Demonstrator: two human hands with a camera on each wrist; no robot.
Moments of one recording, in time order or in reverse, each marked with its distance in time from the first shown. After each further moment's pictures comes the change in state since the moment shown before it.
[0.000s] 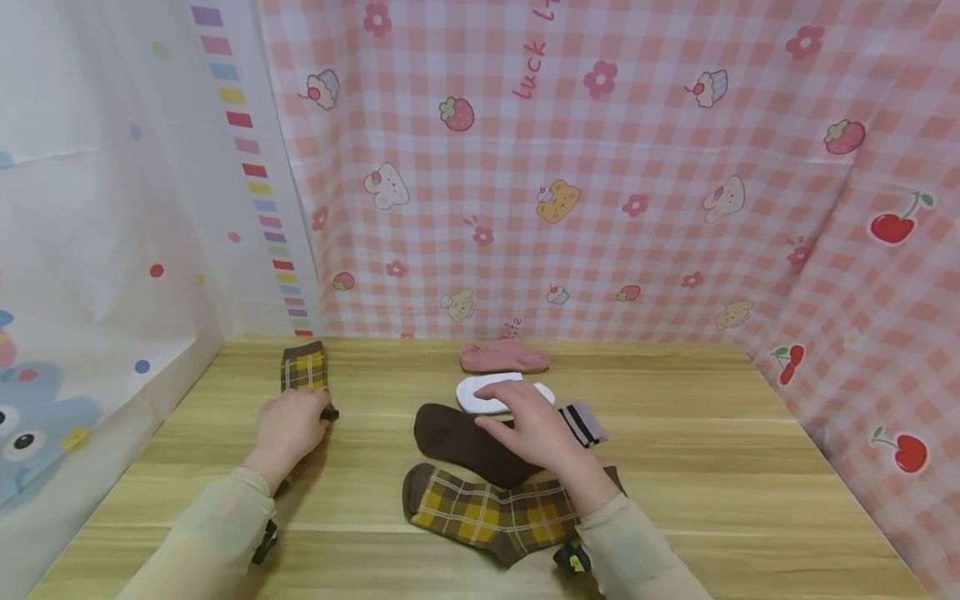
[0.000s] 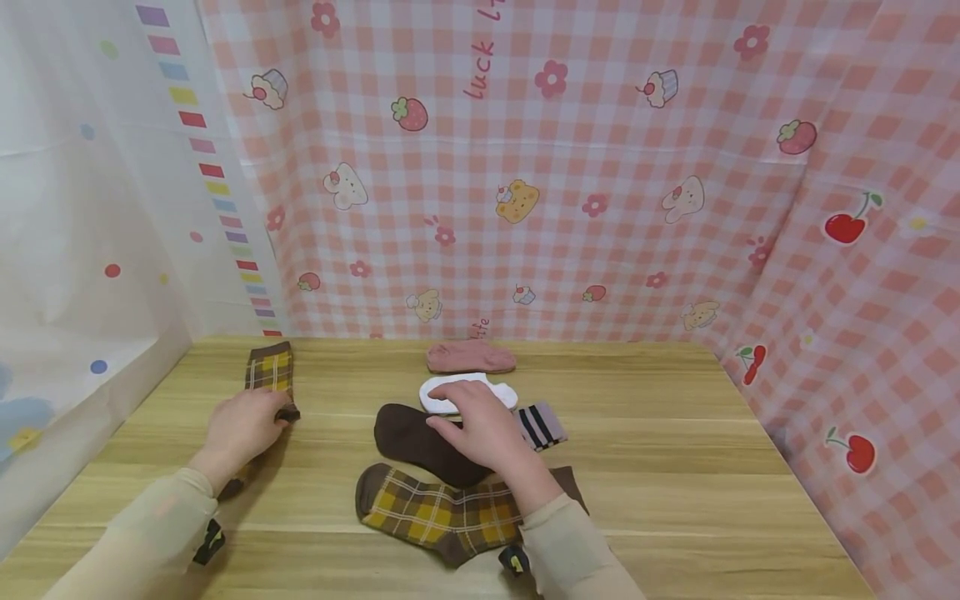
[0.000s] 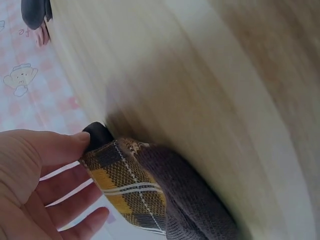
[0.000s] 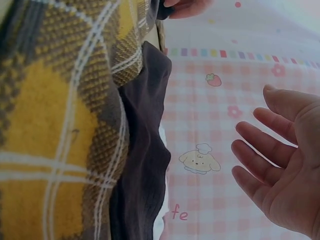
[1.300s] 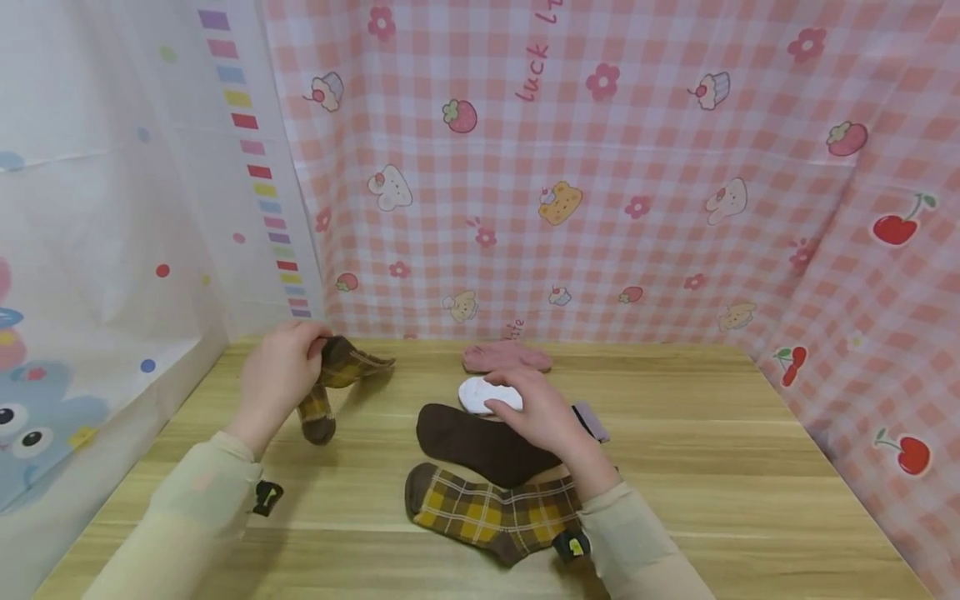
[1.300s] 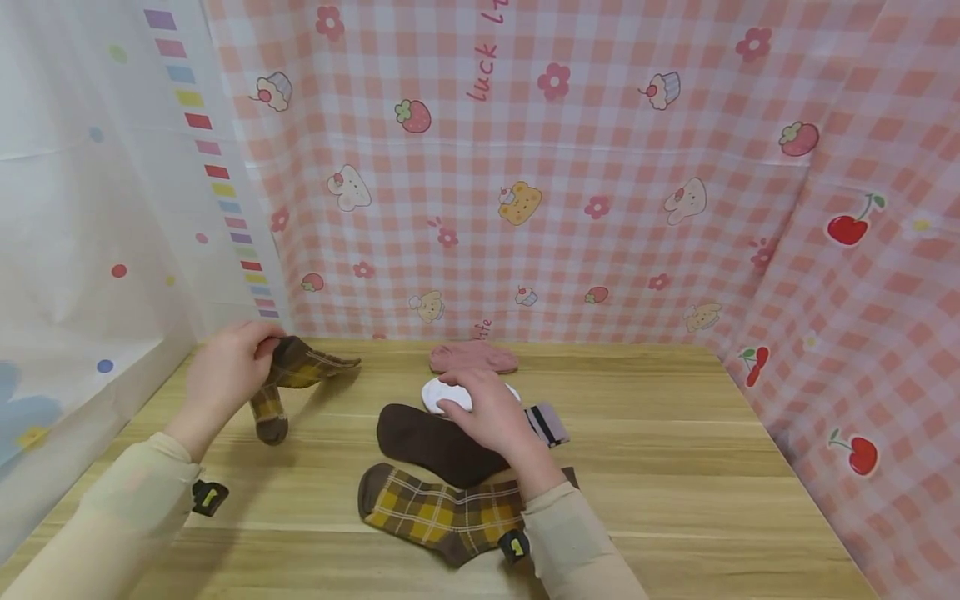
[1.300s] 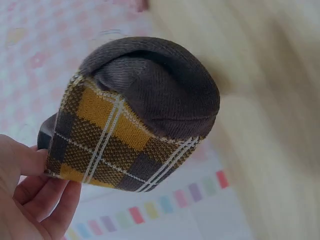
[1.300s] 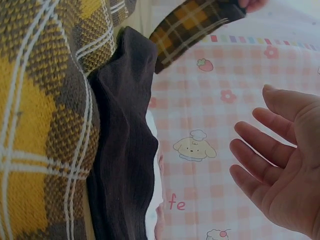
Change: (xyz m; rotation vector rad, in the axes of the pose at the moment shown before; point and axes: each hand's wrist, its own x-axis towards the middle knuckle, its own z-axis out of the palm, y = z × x) left_hand 0.023 0.019 -0.078 -0.209 0.454 0.069; right_hand 0.011 0.009 -0.008 0.075 0.045 0.020
